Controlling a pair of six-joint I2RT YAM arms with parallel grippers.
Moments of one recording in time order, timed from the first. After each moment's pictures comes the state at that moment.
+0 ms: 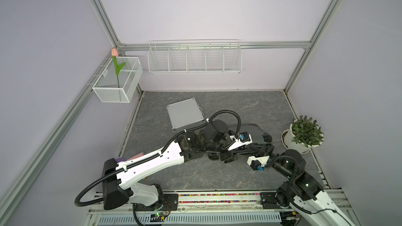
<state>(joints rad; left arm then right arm) -1.17 1.38 1.28 -0.48 0.25 0.33 0.57 0.29 0.33 -0.23 -0.25 -1.08</state>
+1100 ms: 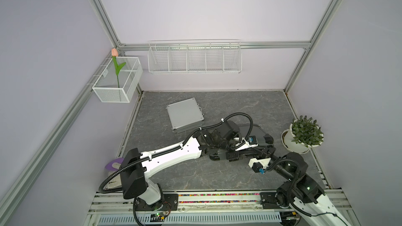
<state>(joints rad) -1.16 1.56 1.34 -0.50 0.23 0.42 0.56 0.22 0.30 -0.25 -0.26 -1.08</state>
